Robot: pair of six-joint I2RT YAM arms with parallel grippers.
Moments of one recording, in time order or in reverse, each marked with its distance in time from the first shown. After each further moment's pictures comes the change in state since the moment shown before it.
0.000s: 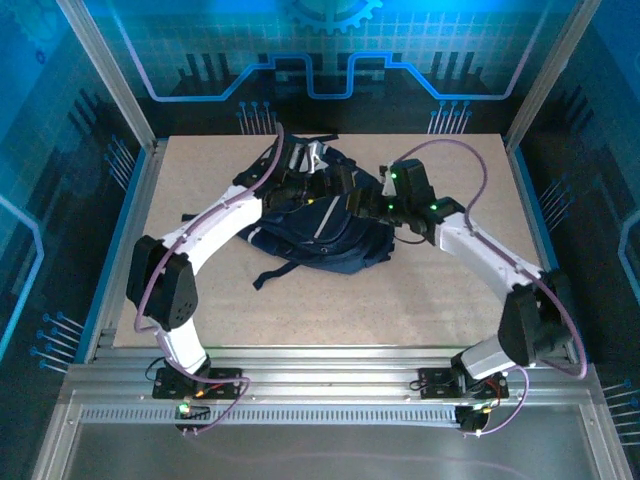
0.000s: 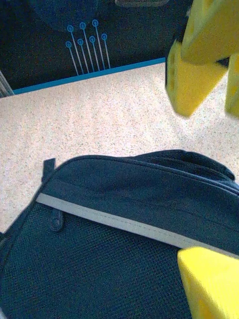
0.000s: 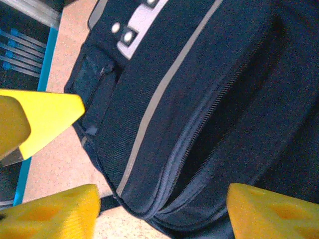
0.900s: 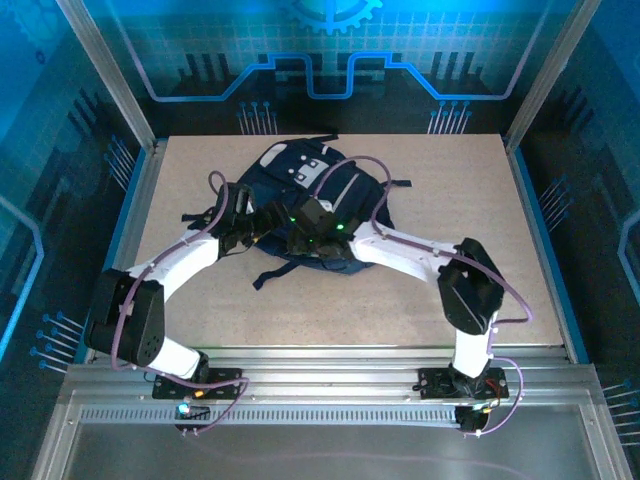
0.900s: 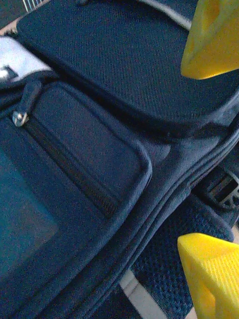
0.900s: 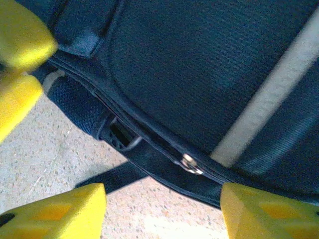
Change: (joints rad) left arm 0.234 -0.266 -0.626 0.220 -0.139 -0.129; right arm 0.474 0.410 0.321 -0.188 0.427 0.254
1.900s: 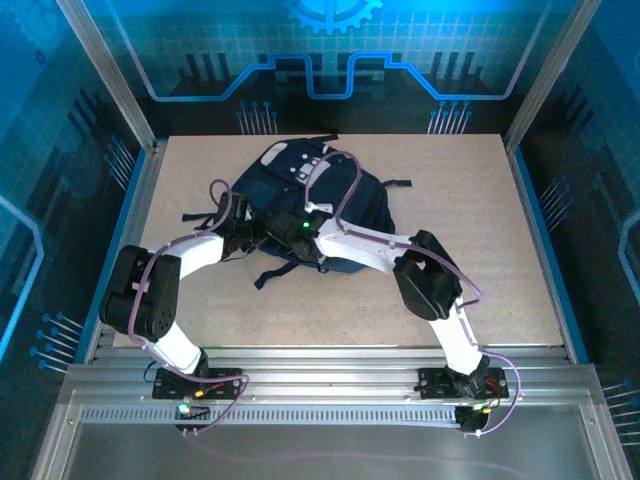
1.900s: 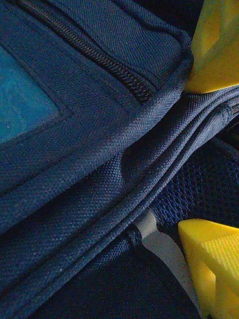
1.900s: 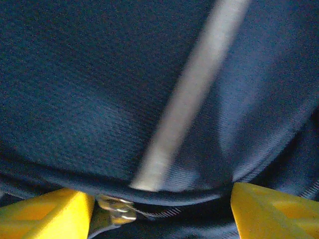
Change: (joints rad) left arm 0.062 0.154 -0.040 0.145 0.038 -0.024; right arm 0.035 0.221 0.208 -0.399 0.395 0.116
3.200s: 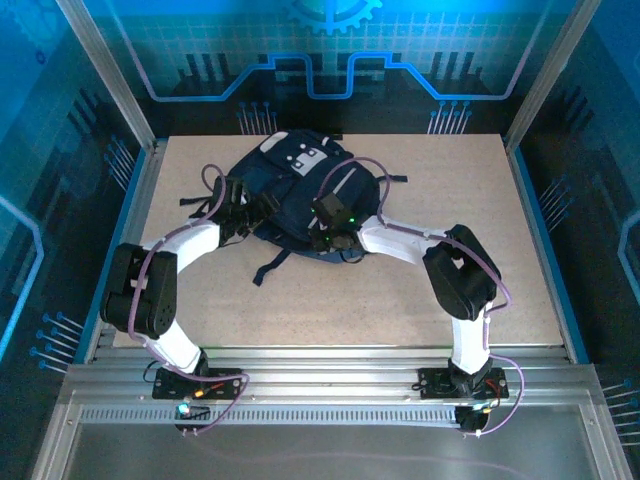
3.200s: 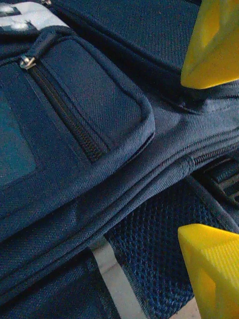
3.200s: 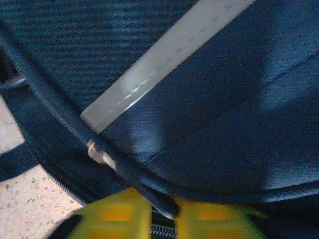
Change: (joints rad) left arm 0.031 0.013 0.123 -0.045 -0.037 0.003; right arm -0.197 -0.159 -0.339 0.572 -0.557 -0.542
